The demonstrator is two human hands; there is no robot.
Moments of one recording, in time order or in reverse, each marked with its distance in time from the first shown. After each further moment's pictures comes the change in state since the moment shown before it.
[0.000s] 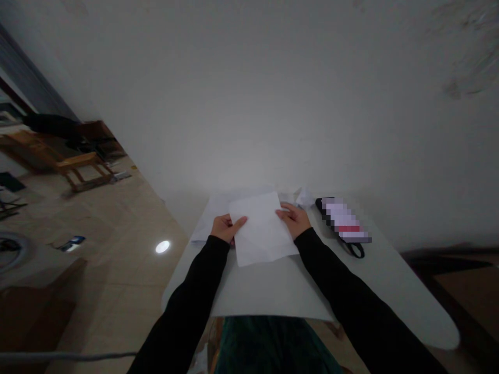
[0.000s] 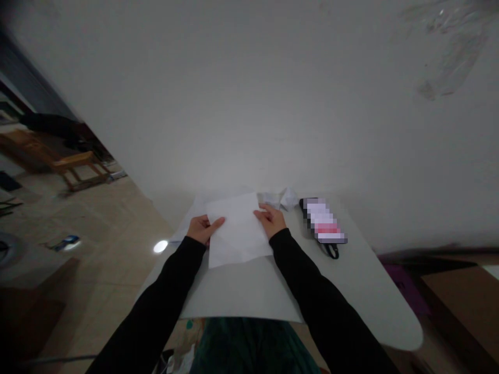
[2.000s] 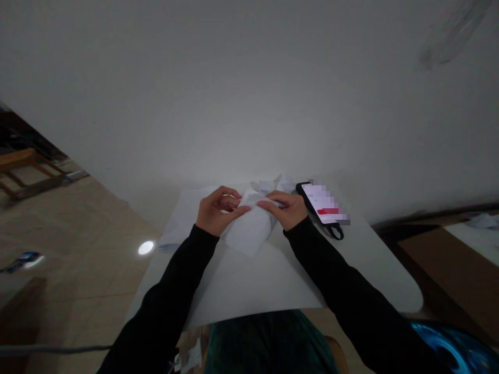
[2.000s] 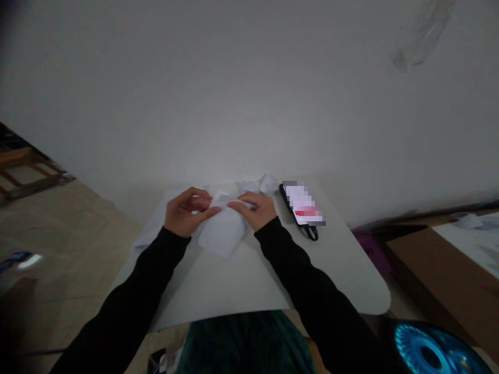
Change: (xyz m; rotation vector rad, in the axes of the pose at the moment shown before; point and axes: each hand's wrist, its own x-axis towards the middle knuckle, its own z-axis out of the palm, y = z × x) left_hand 0.002 0.056 0.048 0.193 -0.255 0.417; right_hand -0.011 -0.051 -0.018 -0.111 0.100 -0.247
